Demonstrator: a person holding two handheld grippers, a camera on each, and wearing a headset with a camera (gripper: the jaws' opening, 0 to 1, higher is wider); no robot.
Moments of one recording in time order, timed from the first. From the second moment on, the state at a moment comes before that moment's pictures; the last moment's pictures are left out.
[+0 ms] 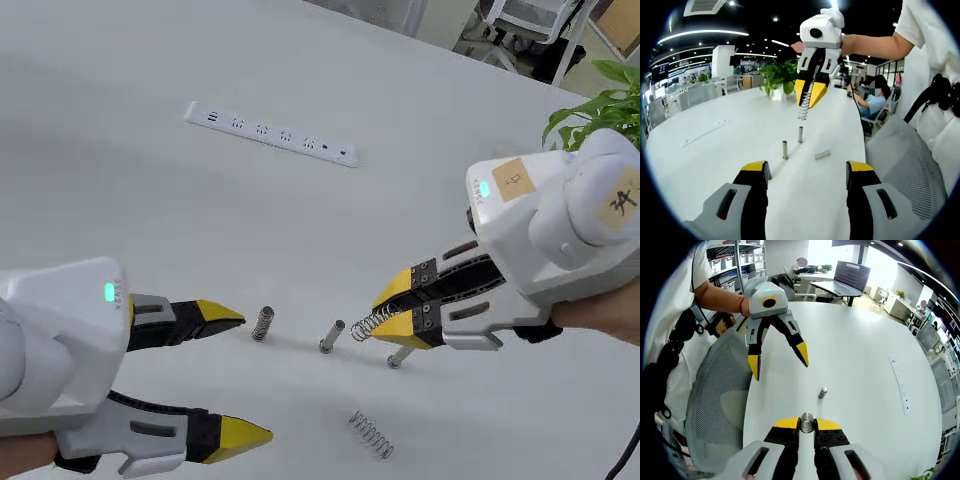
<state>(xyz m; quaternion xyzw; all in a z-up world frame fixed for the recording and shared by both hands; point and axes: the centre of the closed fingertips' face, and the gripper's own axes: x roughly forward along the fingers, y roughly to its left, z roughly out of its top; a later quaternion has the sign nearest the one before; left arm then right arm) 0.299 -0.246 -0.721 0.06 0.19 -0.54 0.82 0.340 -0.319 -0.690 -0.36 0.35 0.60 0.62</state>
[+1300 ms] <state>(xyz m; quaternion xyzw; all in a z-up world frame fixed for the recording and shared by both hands) 0.315 -0.226 -0.736 0.02 0.19 -0.52 0.83 0.381 -0.325 -0.760 -0.41 0.41 0.57 0.58</state>
